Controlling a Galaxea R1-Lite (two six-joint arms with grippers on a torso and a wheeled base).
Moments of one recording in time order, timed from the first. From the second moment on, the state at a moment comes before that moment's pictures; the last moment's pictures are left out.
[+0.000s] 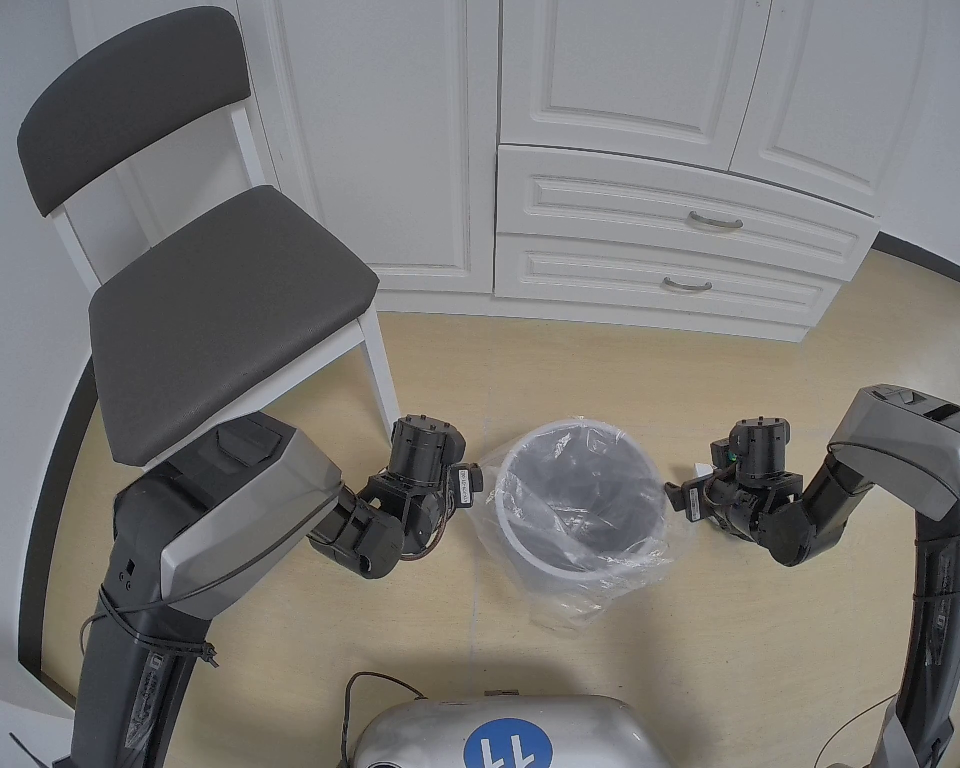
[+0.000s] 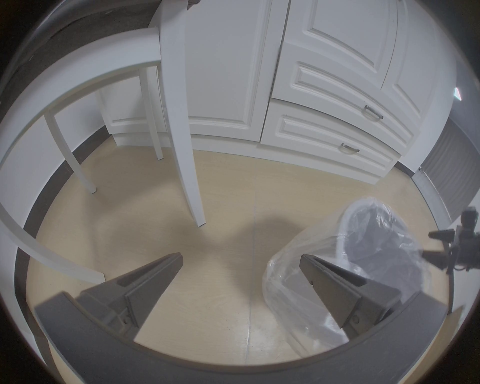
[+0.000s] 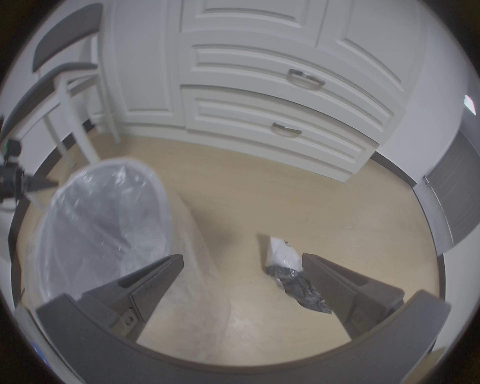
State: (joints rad) left arm -0.53 2.53 -1.44 -0.63 0.36 -0.31; right arm 0.19 2.32 -0.94 -0.93 -0.21 -0.14
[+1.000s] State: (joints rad) left arm -0.54 2.52 -1.43 -0.66 0.36 -0.31; right arm 0.20 2.19 -0.64 -0.93 -0.11 -0.46
